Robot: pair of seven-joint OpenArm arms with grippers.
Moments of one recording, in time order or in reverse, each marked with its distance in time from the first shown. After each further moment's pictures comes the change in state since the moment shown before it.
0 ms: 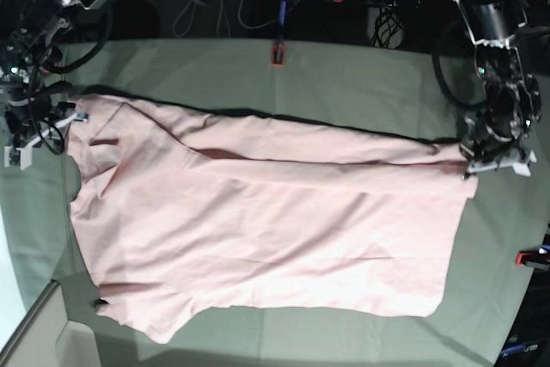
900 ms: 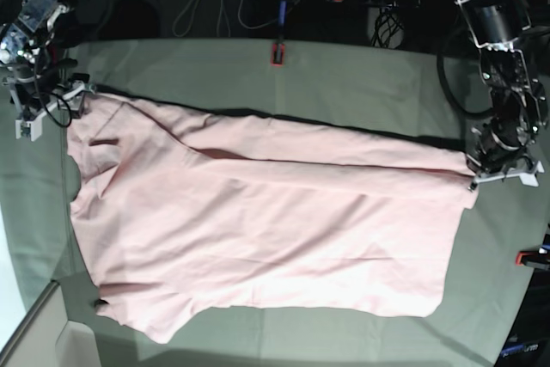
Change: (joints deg) left arm 0.3 -0.4 -0.3 4.1 -0.6 0.0 0.5; right arm -3.7 1.7 0.1 -7.0 0.0 0.0 0.2
